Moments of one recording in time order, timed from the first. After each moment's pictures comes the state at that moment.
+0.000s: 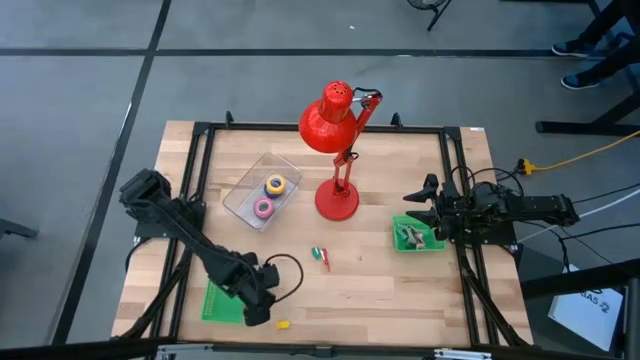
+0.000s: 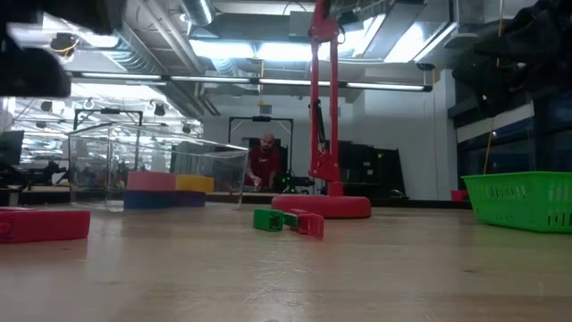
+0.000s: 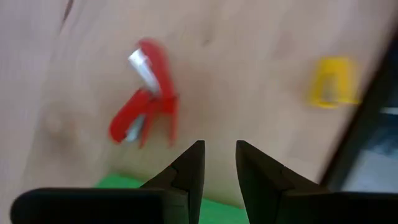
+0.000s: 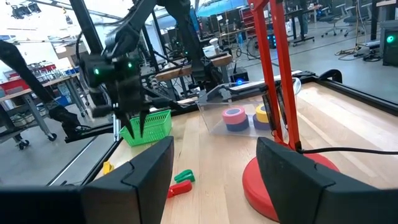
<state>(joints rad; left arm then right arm) -0.68 1.71 1.13 -0.72 -0.03 -1.06 0.09 0.00 0.09 -0.08 0.05 0.28</state>
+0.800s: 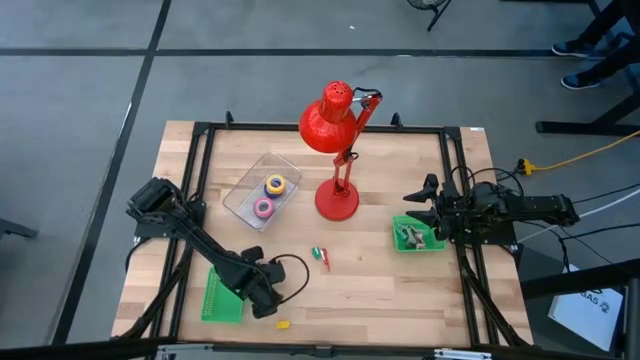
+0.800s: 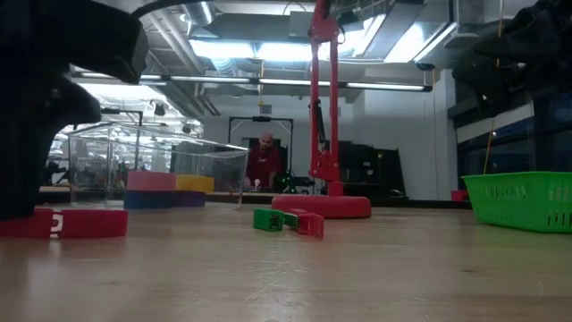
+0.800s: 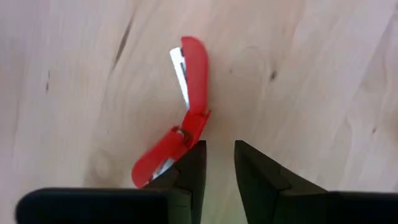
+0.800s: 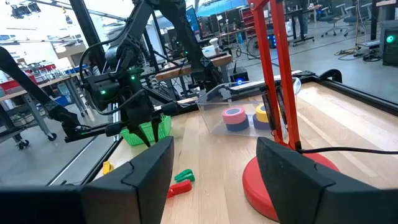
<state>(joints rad) -0.65 1.82 1.13 -0.74 -0.18 -0.99 0.09 0.00 0.09 -0.08 0.05 0.28</state>
